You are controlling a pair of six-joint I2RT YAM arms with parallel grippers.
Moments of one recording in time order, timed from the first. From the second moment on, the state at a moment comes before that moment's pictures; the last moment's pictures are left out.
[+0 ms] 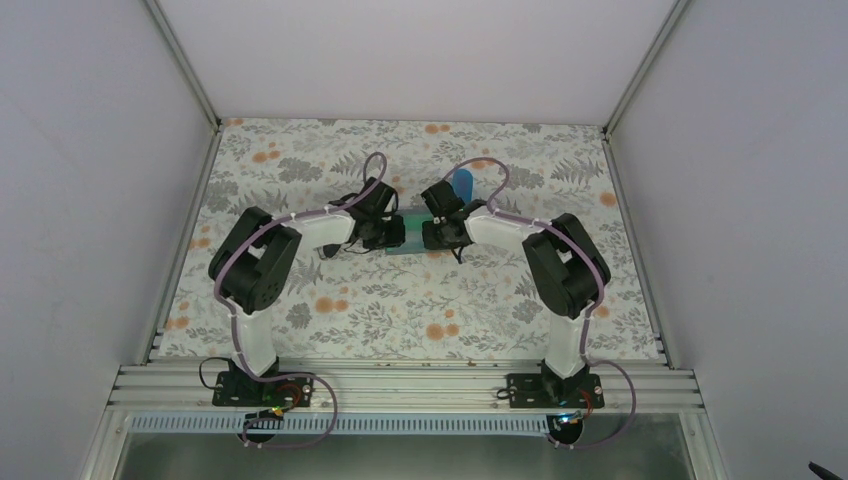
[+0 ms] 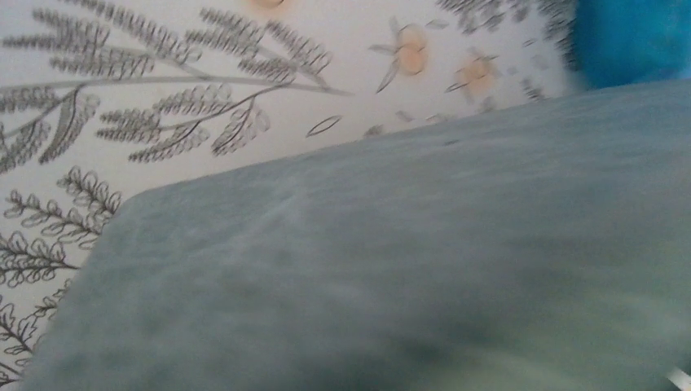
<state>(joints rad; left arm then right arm) -0.57 1.89 1.15 -0.26 0.25 -0.64 0.63 1.91 1.21 -0.43 0.06 0.47</state>
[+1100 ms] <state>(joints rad) -0.47 1.49 0.96 -0.31 0.00 -0.70 0.63 1.53 1.08 -0.38 0.09 0.48</state>
